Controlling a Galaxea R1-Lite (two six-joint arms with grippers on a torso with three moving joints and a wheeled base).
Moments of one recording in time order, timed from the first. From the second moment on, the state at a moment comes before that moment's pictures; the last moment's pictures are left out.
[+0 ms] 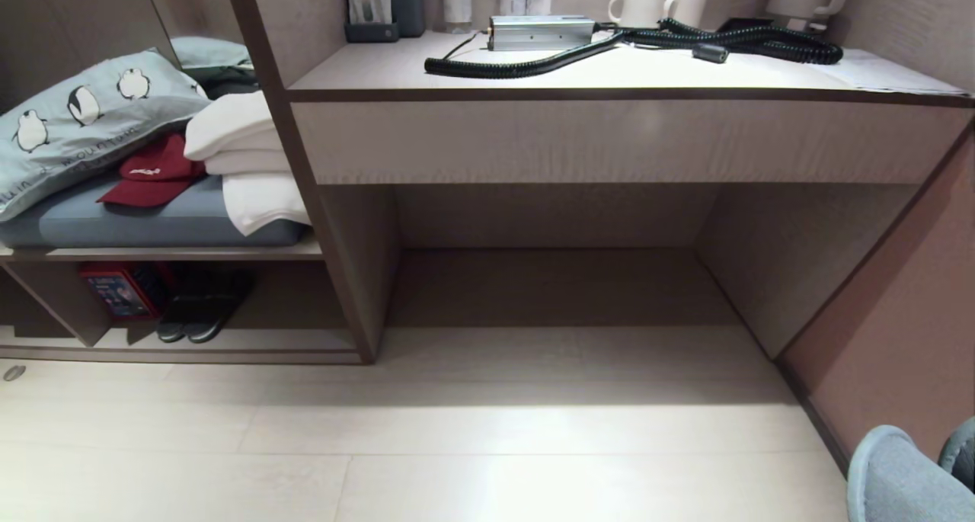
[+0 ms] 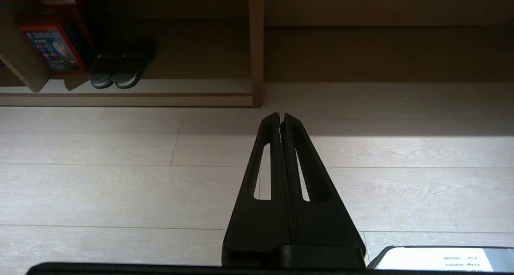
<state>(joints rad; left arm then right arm) 0.00 0.00 0.00 0.00 0.00 -0.01 0.00 0.00 0.00 0.01 0.02 -0.05</state>
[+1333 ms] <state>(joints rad) 0.00 0.00 0.00 0.00 0.00 -0.01 0.00 0.00 0.00 0.01 0.02 -0.05</state>
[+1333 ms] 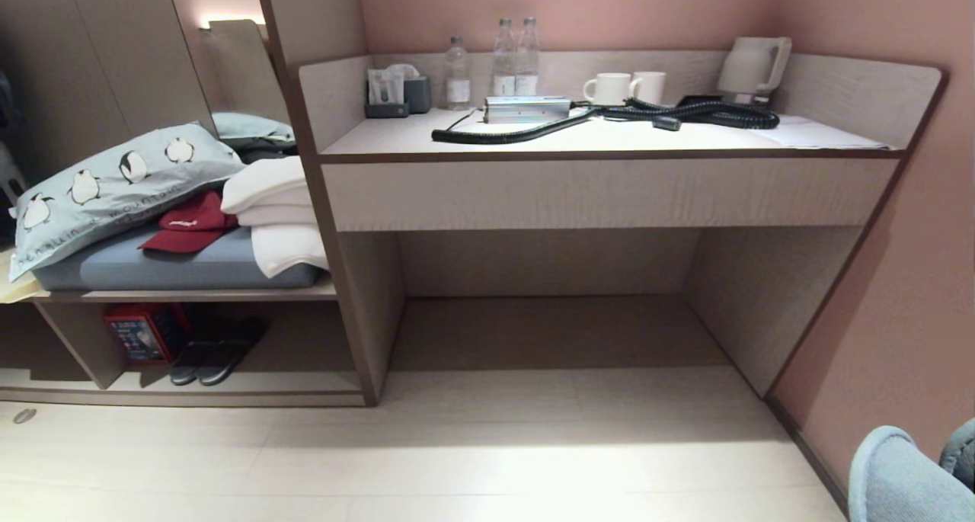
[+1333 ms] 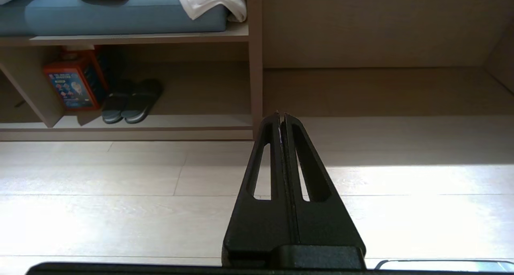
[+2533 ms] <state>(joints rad) 0.00 0.00 0.00 0.00 0.00 -0.02 0.00 0.00 0.00 0.01 0.02 -0.05</state>
